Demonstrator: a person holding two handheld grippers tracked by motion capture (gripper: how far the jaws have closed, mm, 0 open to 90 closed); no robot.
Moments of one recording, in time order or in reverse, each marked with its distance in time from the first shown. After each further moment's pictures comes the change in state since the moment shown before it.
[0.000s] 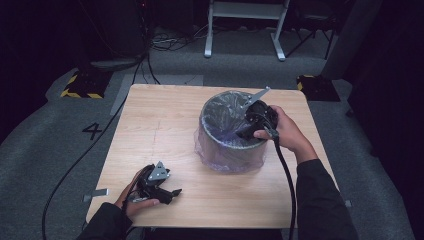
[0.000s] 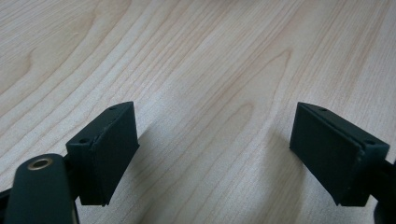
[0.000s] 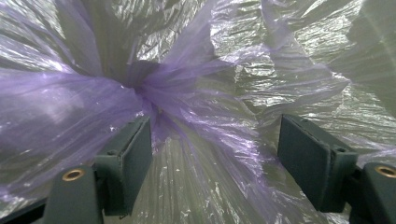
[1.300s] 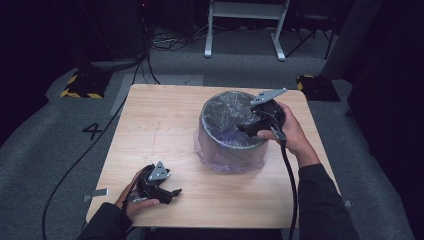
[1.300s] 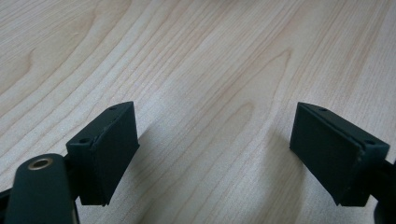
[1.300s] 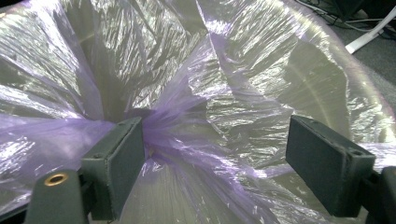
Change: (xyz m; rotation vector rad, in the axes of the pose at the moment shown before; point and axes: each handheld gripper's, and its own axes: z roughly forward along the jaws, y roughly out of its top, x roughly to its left) left arm 0.000 0.000 0.000 0.000 0.000 0.000; right arm 0.003 -0.010 -0.023 -0.234 -0.093 0.049
